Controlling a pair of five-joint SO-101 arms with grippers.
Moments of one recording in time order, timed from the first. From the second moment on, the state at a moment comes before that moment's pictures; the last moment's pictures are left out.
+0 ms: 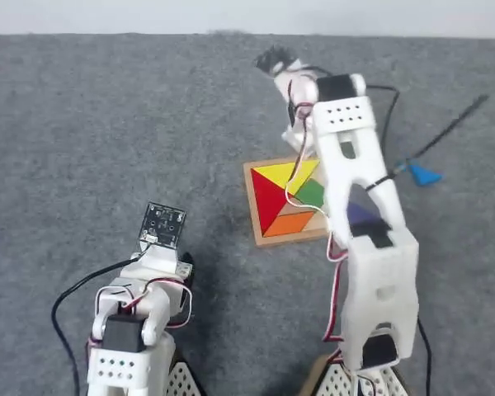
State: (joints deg) left arm -0.4 -102.5 97.2 71.7 -2.5; right arm -15.9 31.4 -40.5 89.3 29.4
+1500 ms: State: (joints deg) left arm 17.1 -102.5 97.2 71.7 -2.4; right arm 3.5 -12.6 38.5 57.2 13.9
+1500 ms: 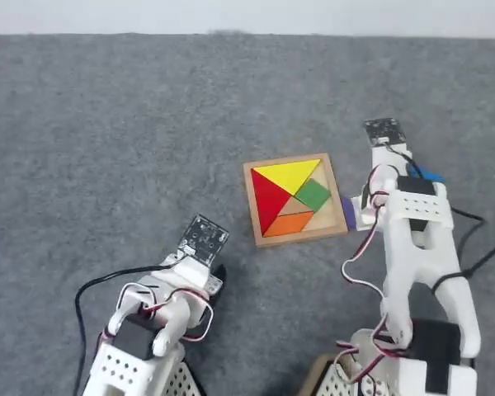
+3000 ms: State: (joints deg) left arm 2.8 -102.5 97.2 71.7 -16.4; right arm 17.6 64.5 -70.2 100.4 66.9
